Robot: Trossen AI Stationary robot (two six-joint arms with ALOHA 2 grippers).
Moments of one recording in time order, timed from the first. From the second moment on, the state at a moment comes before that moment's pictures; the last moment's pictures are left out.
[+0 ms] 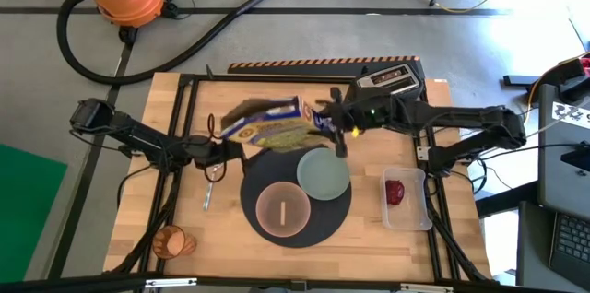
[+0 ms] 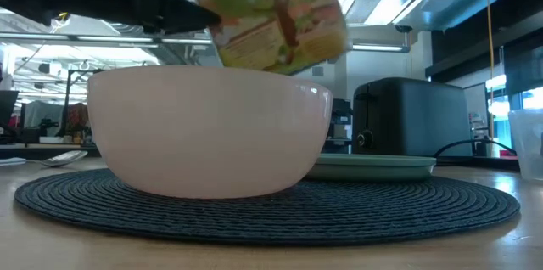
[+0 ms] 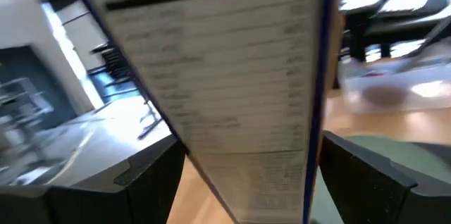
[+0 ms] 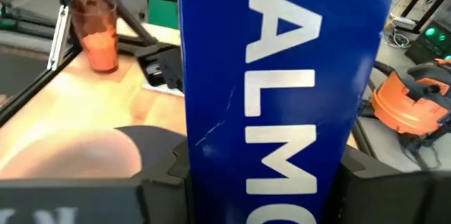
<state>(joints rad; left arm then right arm) -0.17 1.15 0.32 0.84 -0.61 0.30 -0.11 1.33 1.13 -0.11 -0.18 -0.24</state>
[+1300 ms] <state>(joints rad) 0.00 1.15 0.32 0.59 -0.55 0.12 -0.34 1.56 0.84 0.41 -0.21 -0.18</state>
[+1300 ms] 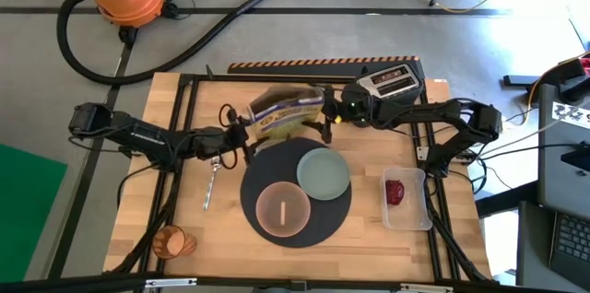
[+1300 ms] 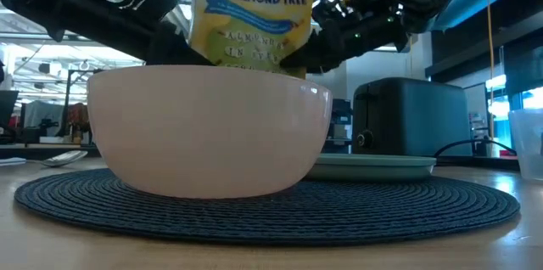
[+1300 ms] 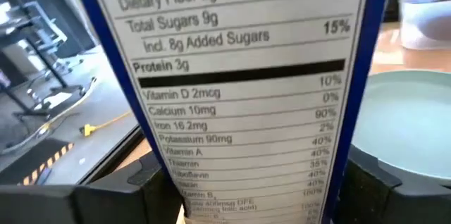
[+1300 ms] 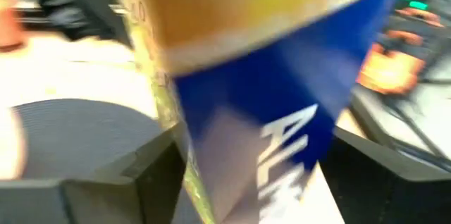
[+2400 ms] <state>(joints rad) -0.01 1.35 0.33 0.70 -0.72 -0.17 -0.29 1.41 0.84 0.42 0.21 0.14</state>
